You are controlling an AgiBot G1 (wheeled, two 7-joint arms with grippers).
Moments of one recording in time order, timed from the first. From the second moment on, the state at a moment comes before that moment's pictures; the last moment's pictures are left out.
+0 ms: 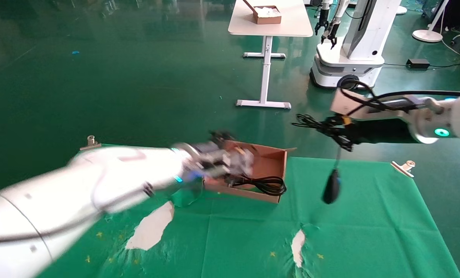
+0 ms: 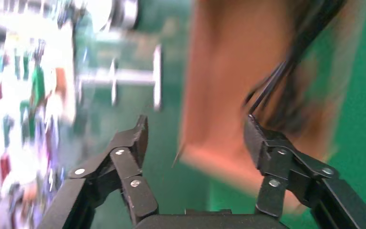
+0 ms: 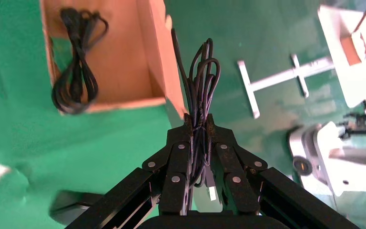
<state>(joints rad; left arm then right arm) -1.71 1.36 1.43 -0.62 1.82 0.42 -0.20 1.73 -0.99 -0.60 0.79 -1.84 -1.10 0.14</state>
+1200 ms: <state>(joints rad) -1.76 1.31 1.46 -0.51 1.88 0.51 -0.37 1.72 -1.38 -0.77 0.36 -1.82 -0.78 -0.11</state>
